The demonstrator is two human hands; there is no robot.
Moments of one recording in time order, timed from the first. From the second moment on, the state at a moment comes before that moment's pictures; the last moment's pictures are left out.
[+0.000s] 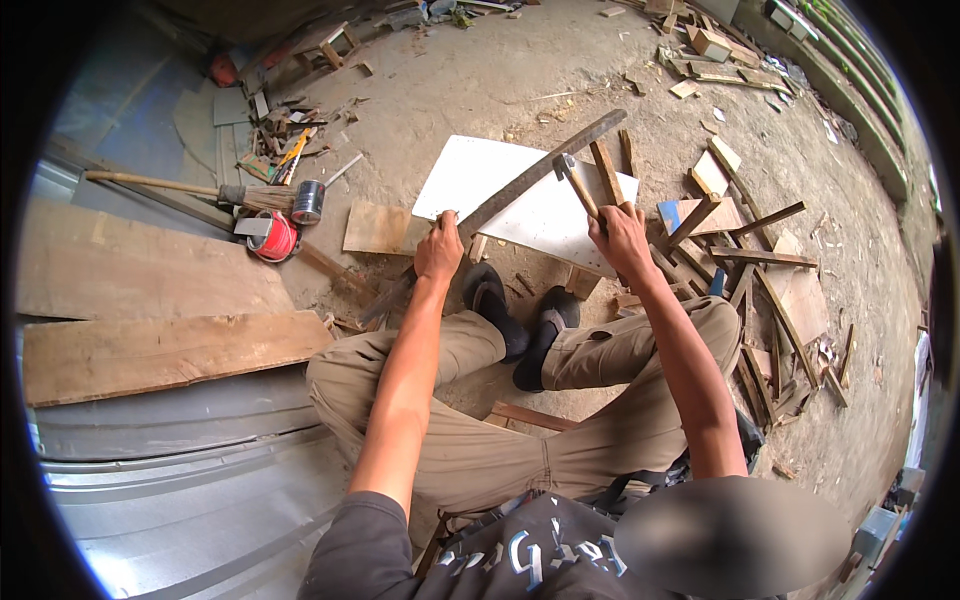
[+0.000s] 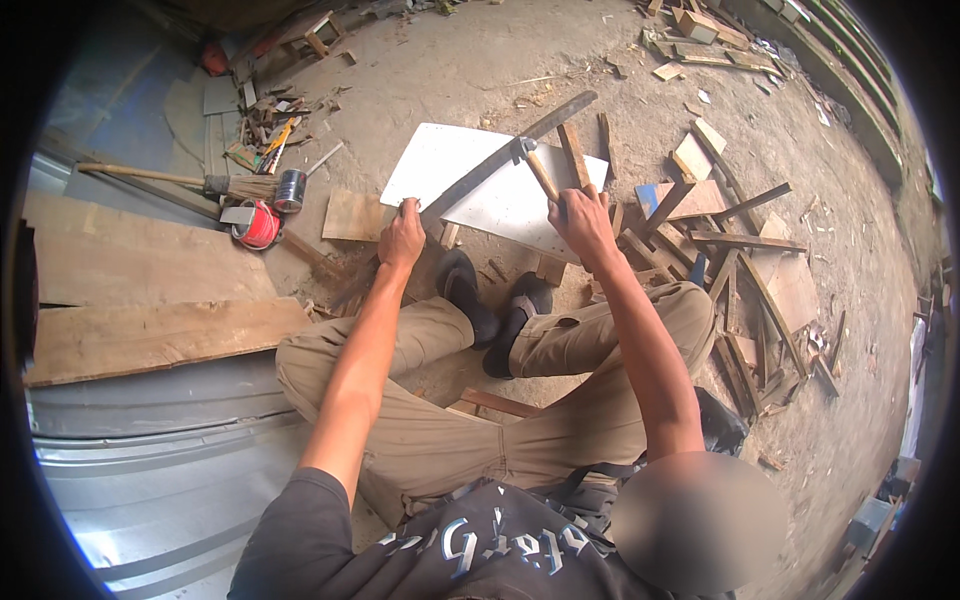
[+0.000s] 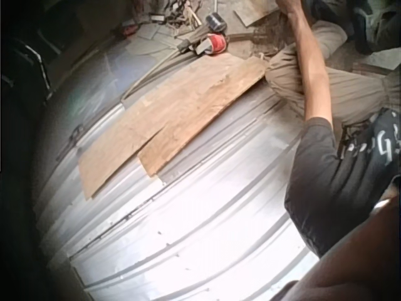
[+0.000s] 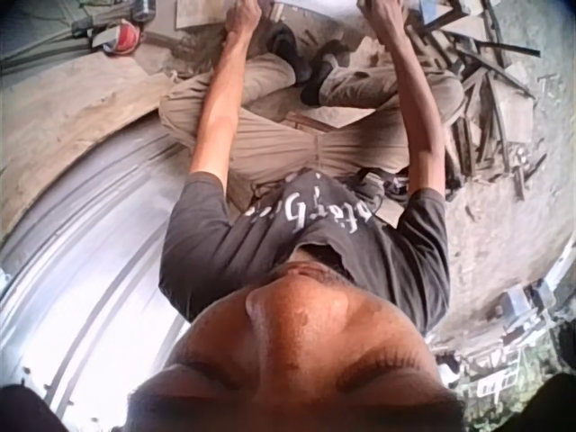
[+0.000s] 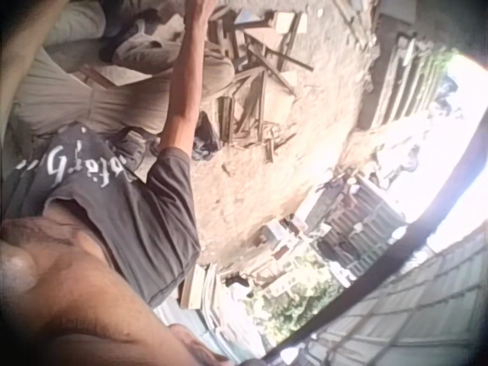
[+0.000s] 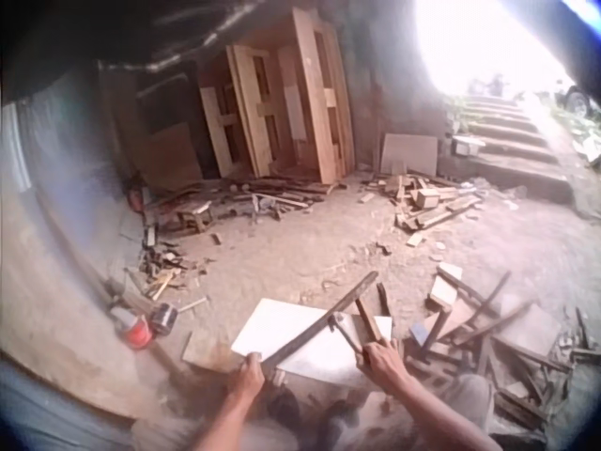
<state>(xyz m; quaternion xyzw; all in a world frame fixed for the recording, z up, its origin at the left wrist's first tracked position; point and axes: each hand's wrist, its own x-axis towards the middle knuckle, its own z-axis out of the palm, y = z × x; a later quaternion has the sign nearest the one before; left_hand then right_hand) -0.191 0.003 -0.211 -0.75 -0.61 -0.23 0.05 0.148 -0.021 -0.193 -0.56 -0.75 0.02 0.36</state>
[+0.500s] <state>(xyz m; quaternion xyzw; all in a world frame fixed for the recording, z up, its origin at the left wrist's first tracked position) -0.198 0.012 -0.224 -0.78 -0.57 -0.23 0.08 0.106 0.002 -0.183 -0.55 -0.75 0.09 0.37</state>
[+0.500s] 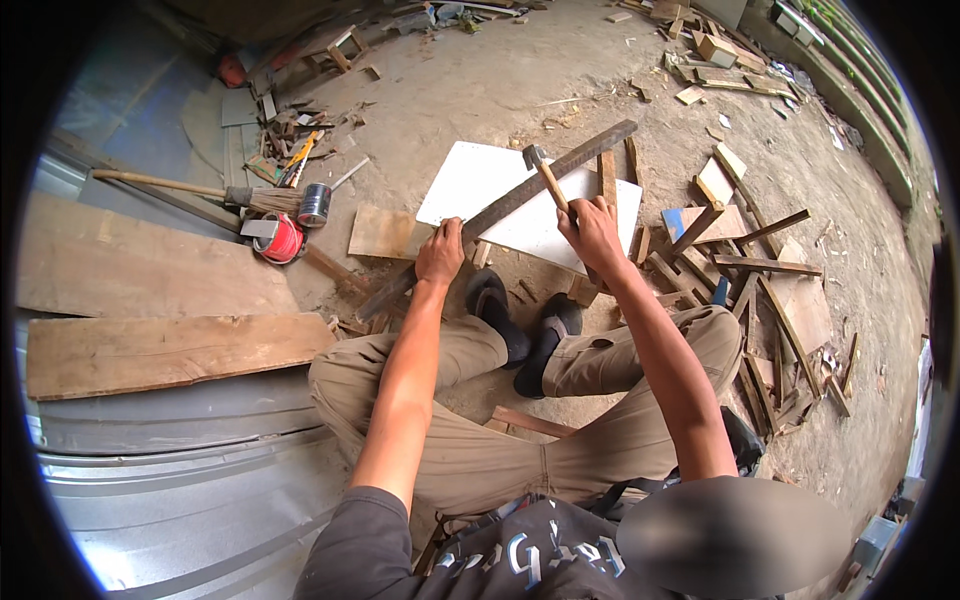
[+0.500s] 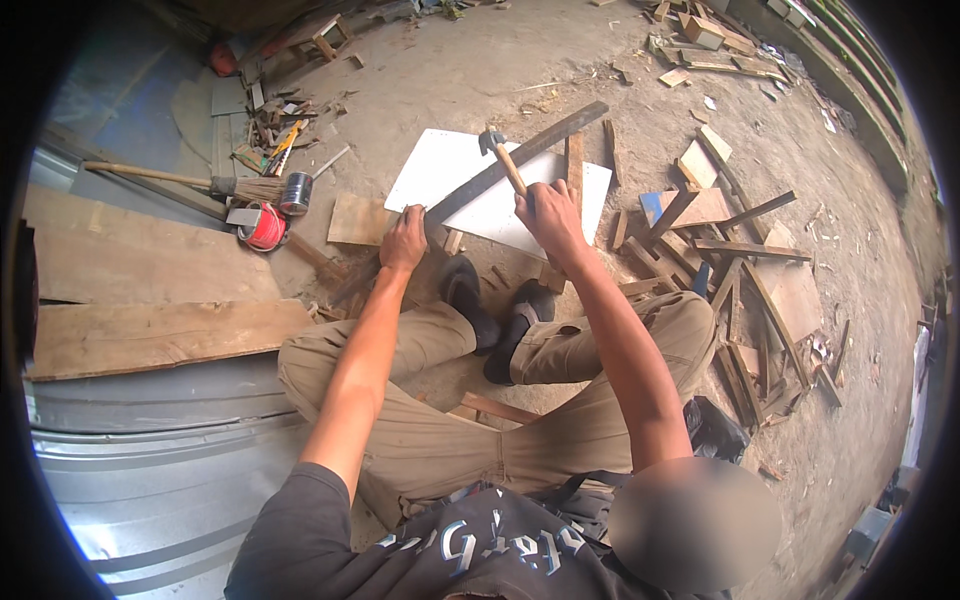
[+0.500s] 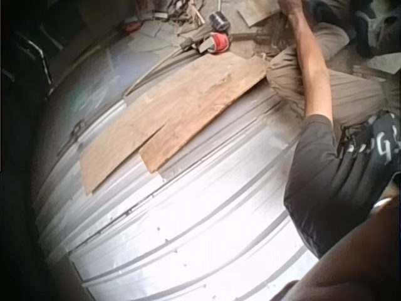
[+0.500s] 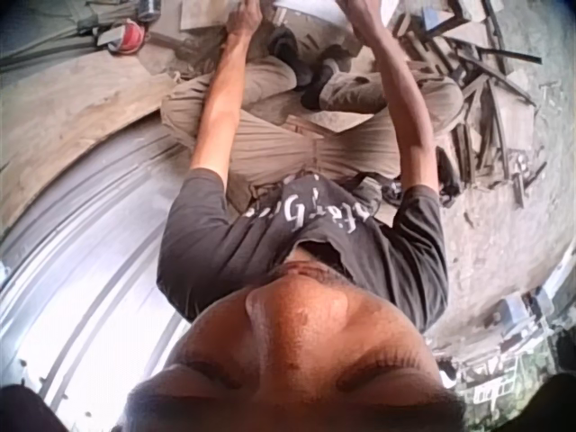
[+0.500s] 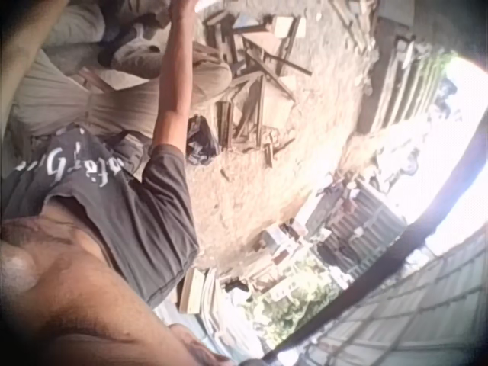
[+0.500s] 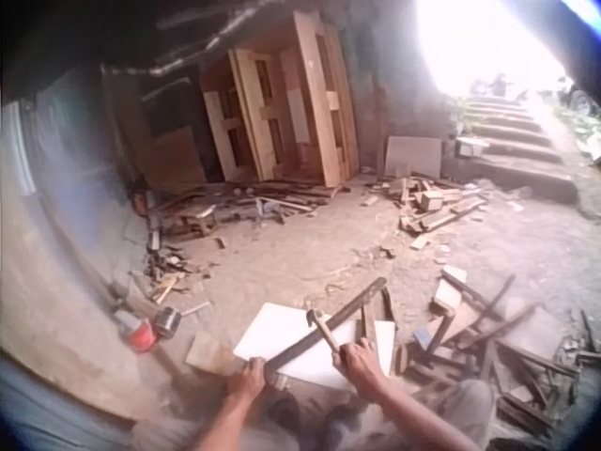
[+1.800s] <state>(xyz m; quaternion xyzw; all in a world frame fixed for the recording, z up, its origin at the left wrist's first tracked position) -0.174 0.004 -0.224 -0.68 -0.56 -0.47 0.00 0.037 -0.064 -0.151 -0.58 -0.65 0.36 0.33</state>
